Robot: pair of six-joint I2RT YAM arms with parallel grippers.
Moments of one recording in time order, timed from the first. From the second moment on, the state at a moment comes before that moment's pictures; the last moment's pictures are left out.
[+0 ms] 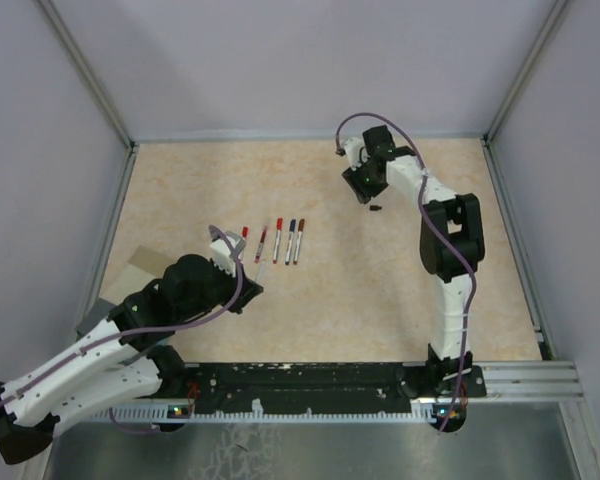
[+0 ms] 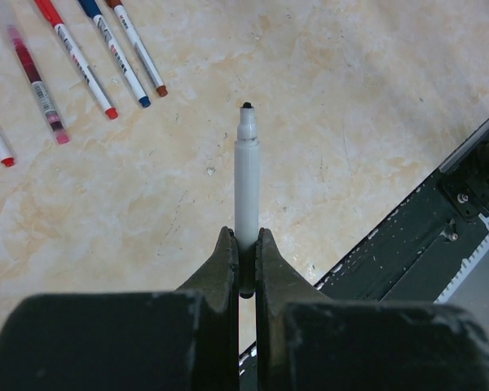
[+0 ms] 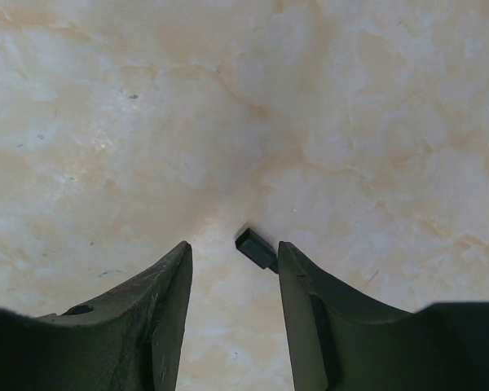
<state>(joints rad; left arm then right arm) -0.91 0.68 0.68 -0.46 -0.07 -0.38 0.29 2.10 1.73 -0.65 -0.11 -0.43</state>
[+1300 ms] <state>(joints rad) -0.91 0.74 0.68 -0.48 -0.09 -0.38 0.24 2.29 1.91 -0.89 -0.11 -0.56</state>
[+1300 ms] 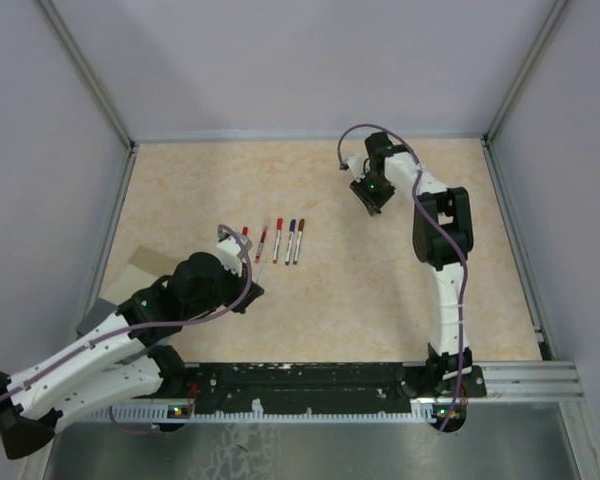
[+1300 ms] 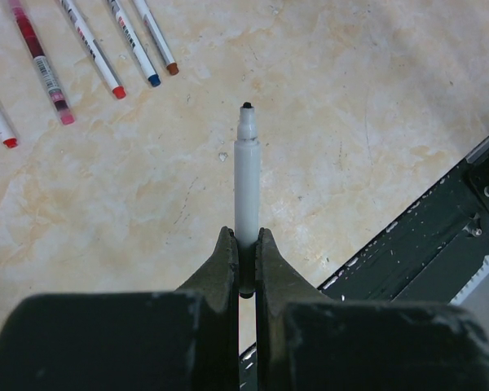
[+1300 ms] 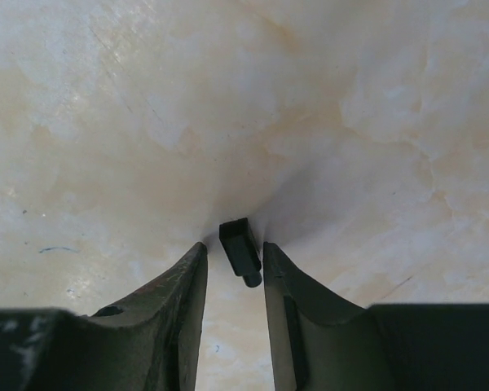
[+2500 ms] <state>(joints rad) -0.91 0.78 0.68 -0.48 -0.09 -0.38 0.22 2.33 1.98 -0.94 -0.12 -0.50</state>
